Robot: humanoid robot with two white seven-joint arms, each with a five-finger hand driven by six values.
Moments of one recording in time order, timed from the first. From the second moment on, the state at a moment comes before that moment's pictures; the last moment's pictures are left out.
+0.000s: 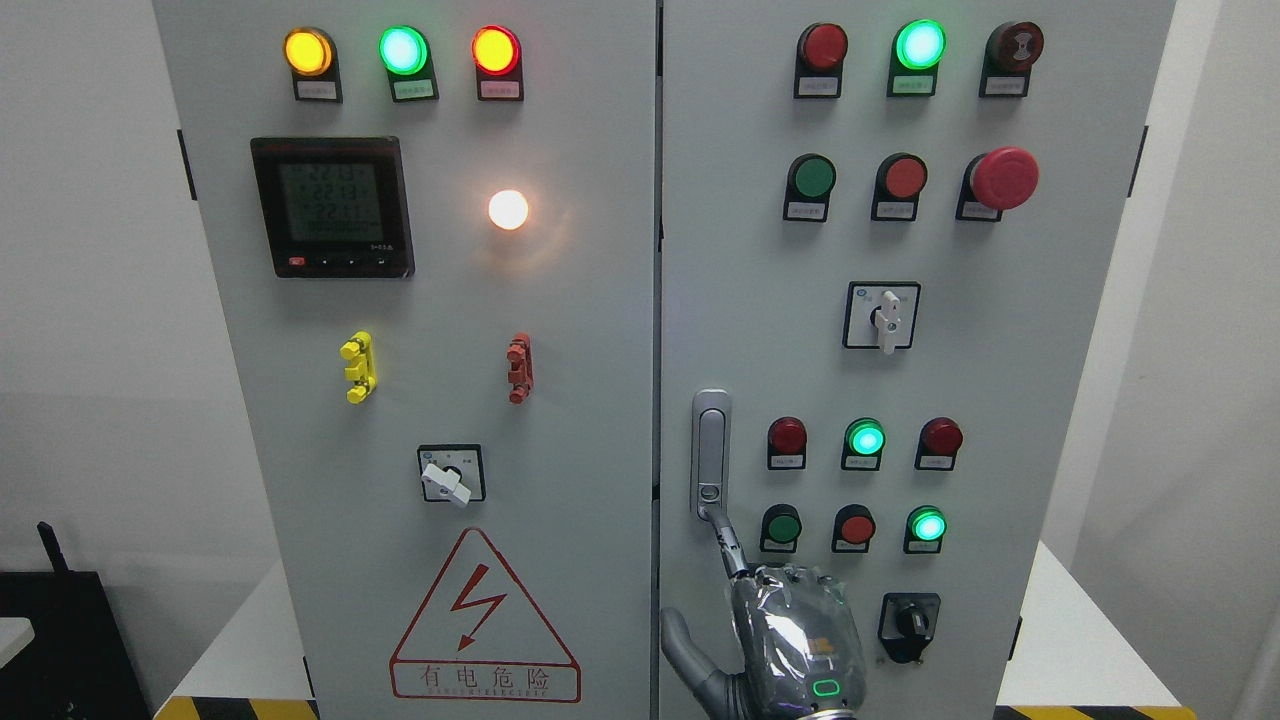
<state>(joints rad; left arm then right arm) 0.00 -0.05 -0.10 0.00 0.21 -0.11 0.00 -0.29 0.12 0.30 -1.80 1.43 0.16 0.06</state>
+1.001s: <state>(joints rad) 0.00 -0.05 -0.10 0.00 0.21 -0.11 0.00 -0.28 0.13 0.31 -1.80 1.43 0.16 0.06</state>
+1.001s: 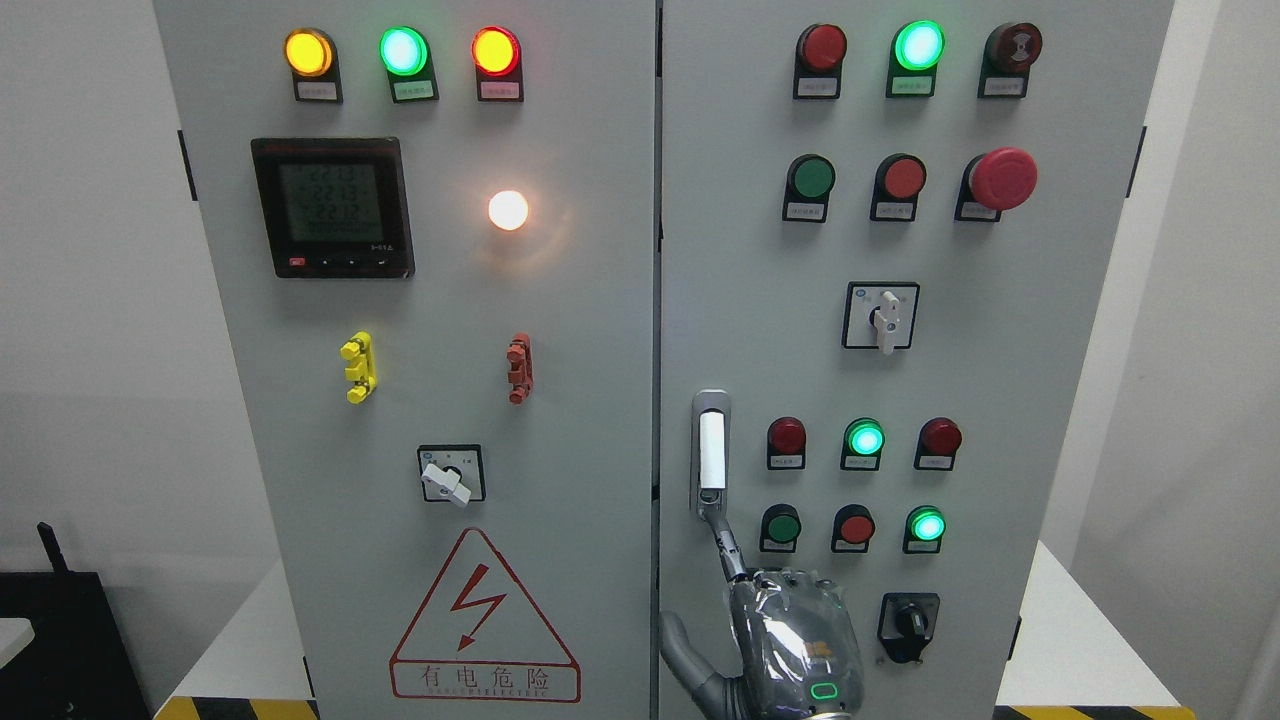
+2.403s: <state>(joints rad) 0.00 -0.05 -0.10 0.00 0.21 -0.11 0.00 -0.28 0.13 0.32 -1.82 1.43 0.15 0.05</state>
